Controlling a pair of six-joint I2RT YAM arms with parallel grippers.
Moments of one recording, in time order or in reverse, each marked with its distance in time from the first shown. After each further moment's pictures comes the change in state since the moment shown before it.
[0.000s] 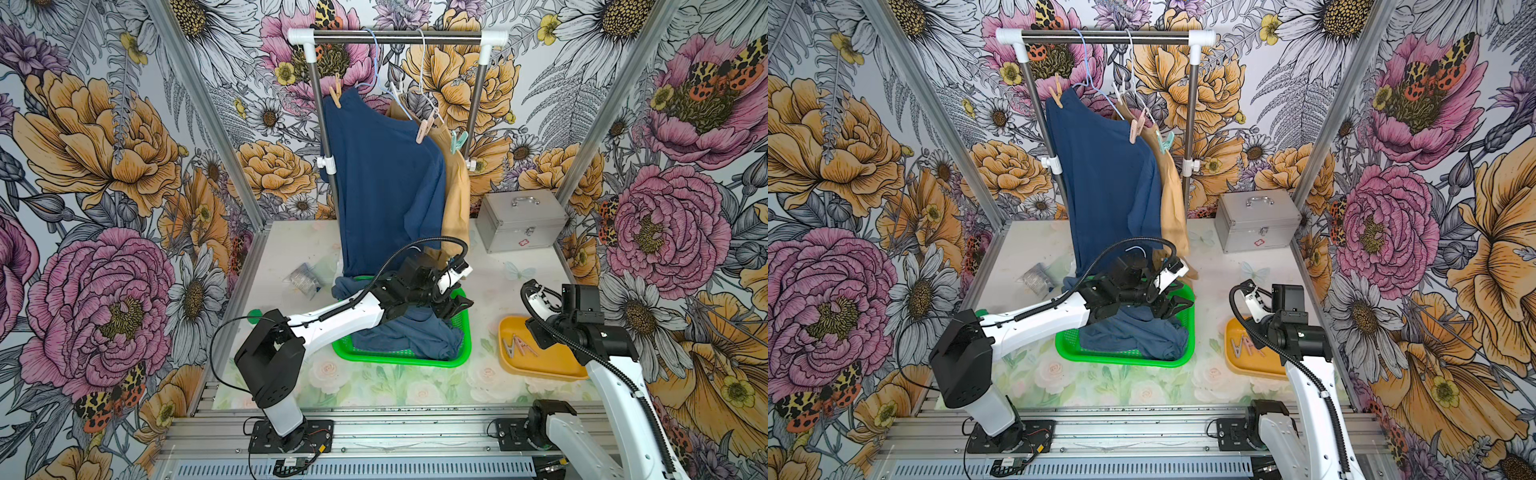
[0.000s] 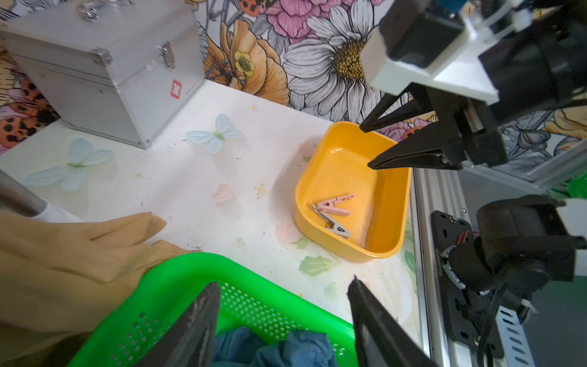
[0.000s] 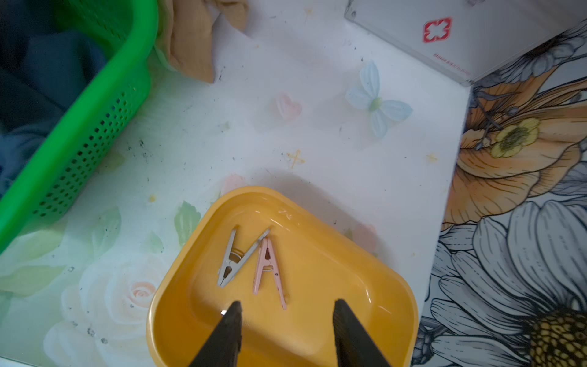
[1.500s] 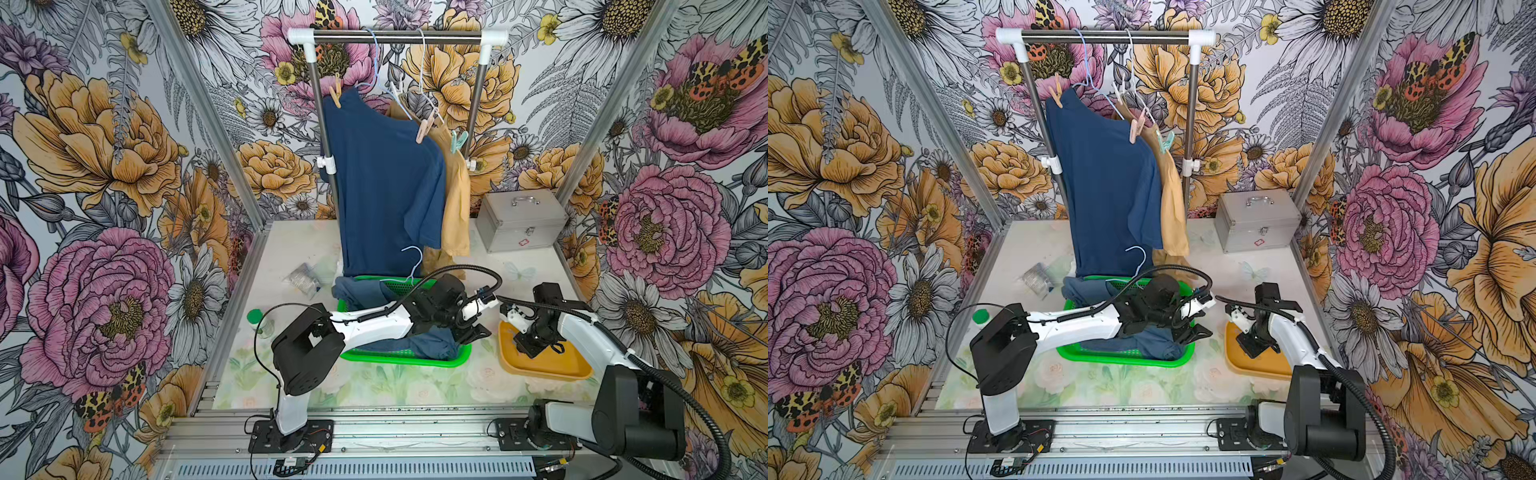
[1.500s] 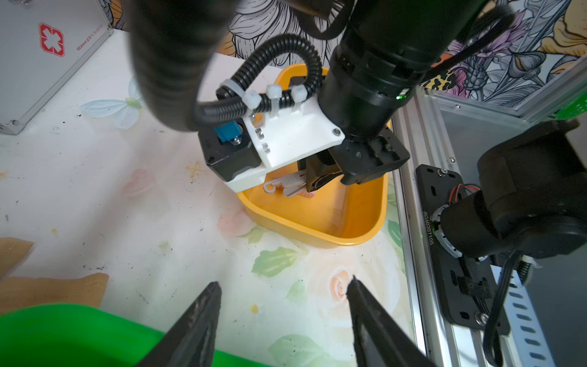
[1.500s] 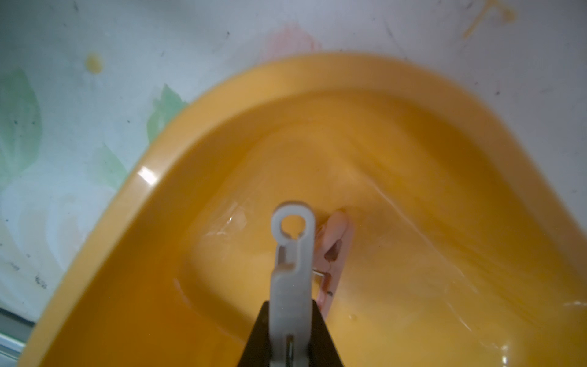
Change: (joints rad) left arm -0.152 0.223 0.078 0.002 0.002 0.078; right arm -0.063 0.470 -0.152 0.057 -0.033 -0.191
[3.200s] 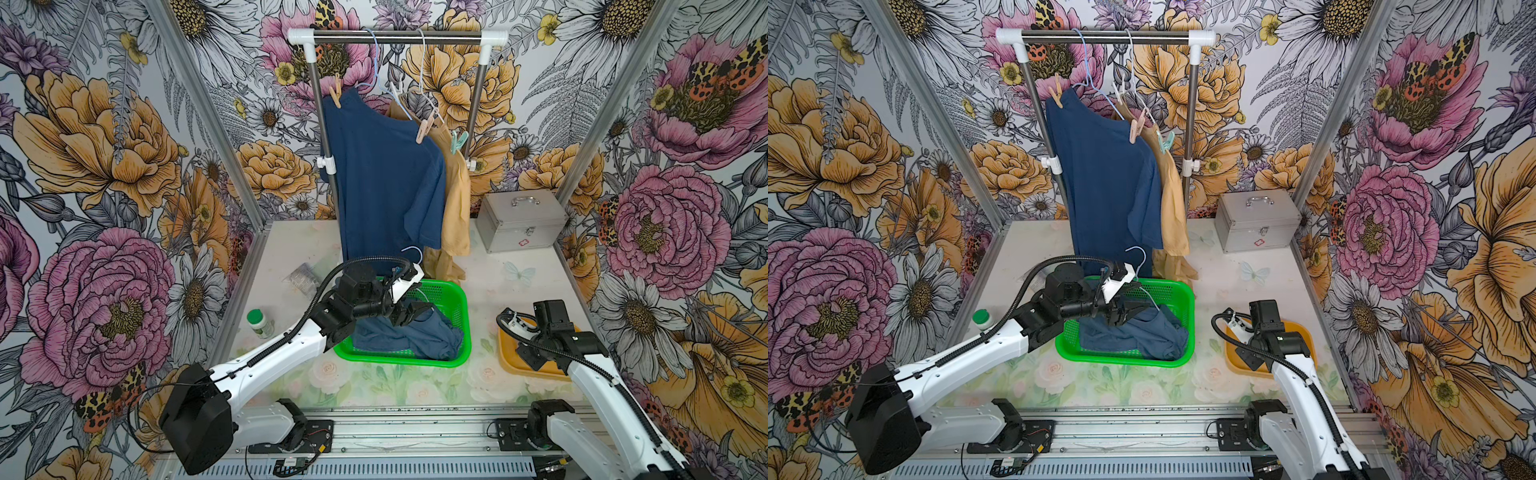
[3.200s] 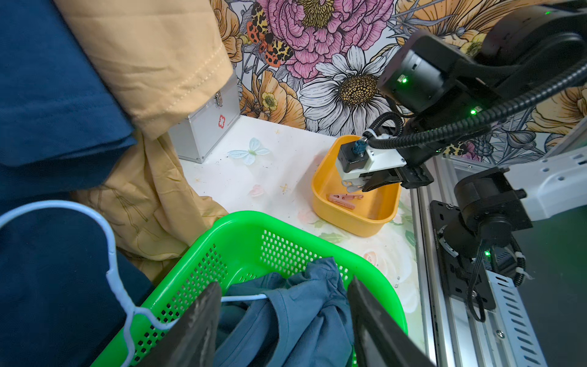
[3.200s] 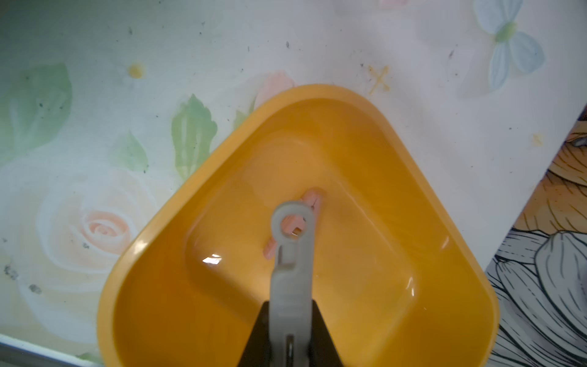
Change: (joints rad) left arm 0.283 -0.641 -0.447 0.078 0.070 0.011; right arm 0.154 -0.397 -0.109 -0.005 0.142 0.035
